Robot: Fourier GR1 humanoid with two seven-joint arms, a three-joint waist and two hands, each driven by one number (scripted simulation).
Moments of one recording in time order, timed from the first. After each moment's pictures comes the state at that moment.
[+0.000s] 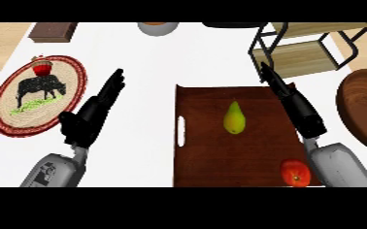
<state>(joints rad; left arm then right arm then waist) -0.20 0.35 -0.32 -1.47 0.23 0.14 0.01 -0.26 -0.41 0.28 -1.38 -0.10 0.00 -0.14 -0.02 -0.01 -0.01</state>
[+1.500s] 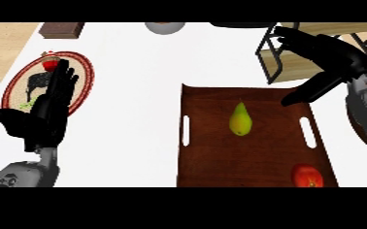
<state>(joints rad) -0.12 0.36 -0.12 -1.61 0.20 0.34 0.10 -0.61 -0.61 0.17 -1.27 -0.30 0.38 0.38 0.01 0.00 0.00</state>
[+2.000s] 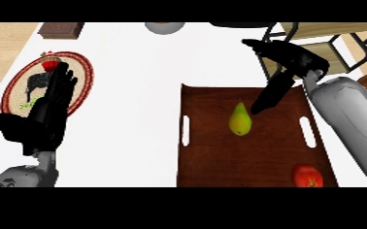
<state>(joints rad) -0.10 0.35 -0.11 -1.63 0.19 0.32 0.10 -0.72 -0.51 0.35 -1.30 -0.10 0.37 0.67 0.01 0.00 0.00</state>
